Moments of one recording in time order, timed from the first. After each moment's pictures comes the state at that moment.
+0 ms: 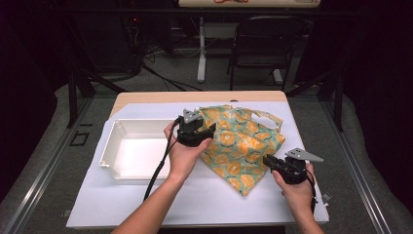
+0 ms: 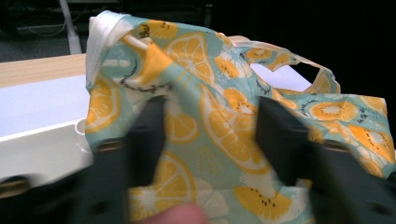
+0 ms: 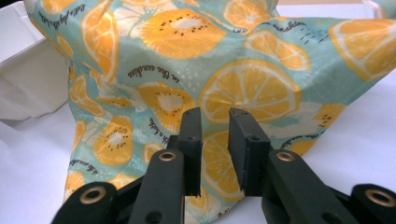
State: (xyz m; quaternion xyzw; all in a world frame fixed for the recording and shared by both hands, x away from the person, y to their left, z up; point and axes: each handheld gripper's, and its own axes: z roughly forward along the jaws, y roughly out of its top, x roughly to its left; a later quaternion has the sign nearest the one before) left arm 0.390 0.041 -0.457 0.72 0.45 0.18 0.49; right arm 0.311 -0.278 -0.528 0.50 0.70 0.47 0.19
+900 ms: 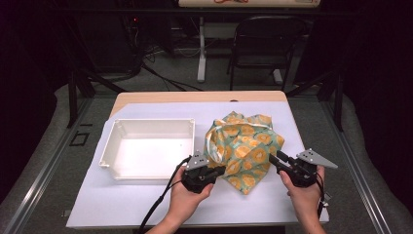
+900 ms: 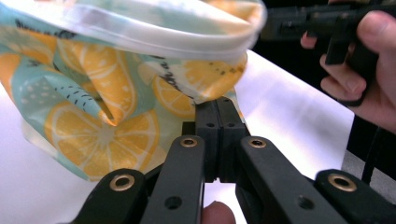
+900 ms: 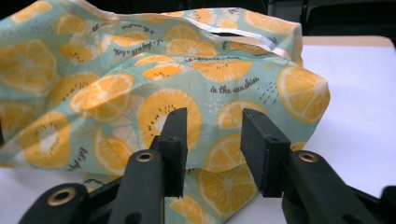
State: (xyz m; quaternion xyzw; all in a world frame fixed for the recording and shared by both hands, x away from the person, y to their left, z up) left arm 0.293 0.034 -0.511 0.78 0.34 0.05 0.52; right arm 0.292 -0.289 -0.508 0.49 0.67 0.51 0.24
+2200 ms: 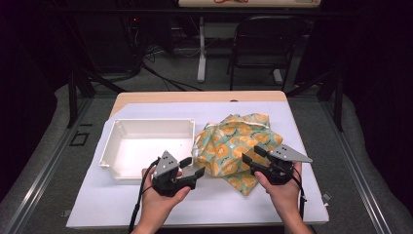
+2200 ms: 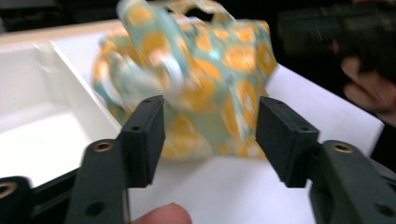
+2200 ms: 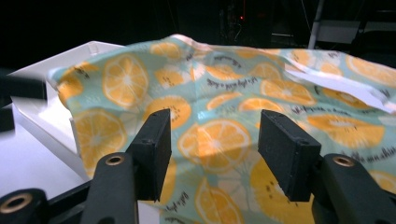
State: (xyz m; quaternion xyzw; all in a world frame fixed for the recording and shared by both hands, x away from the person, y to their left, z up) left arm 0.280 0.097 -0.465 0.75 0.37 0.15 0.53; right arm 0.290 -0.220 -0.479 0.42 0.70 0.53 0.23
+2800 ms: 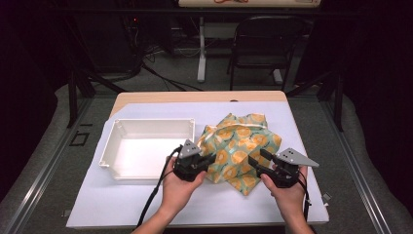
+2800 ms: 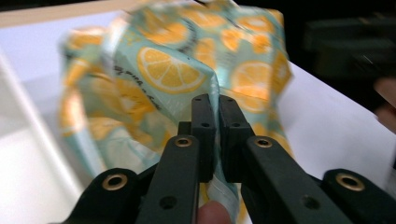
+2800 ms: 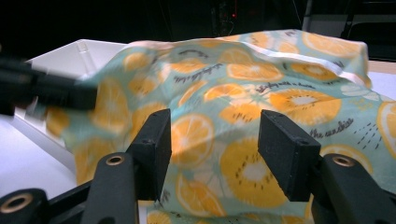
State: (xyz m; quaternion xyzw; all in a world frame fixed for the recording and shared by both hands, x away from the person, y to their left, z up) left arm 0.302 0.049 -0.489 0.79 0.35 0.10 0.50; right arm 0.286 -0.234 -0.489 0.44 0.70 0.52 0.23
